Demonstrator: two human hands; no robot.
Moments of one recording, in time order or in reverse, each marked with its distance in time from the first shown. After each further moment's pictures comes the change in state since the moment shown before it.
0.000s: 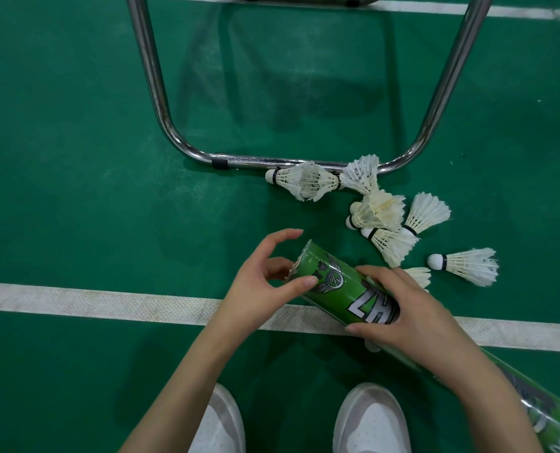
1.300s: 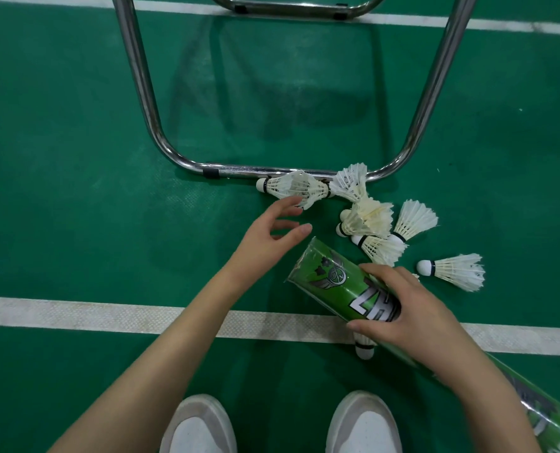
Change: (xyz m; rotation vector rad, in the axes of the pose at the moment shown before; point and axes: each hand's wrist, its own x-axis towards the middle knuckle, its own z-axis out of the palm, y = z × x) left_hand 0.071 0.008 -0.002 0.091 -0.017 0.084; right_hand 0.001 0.005 -0.011 -0.022 0.061 0.012
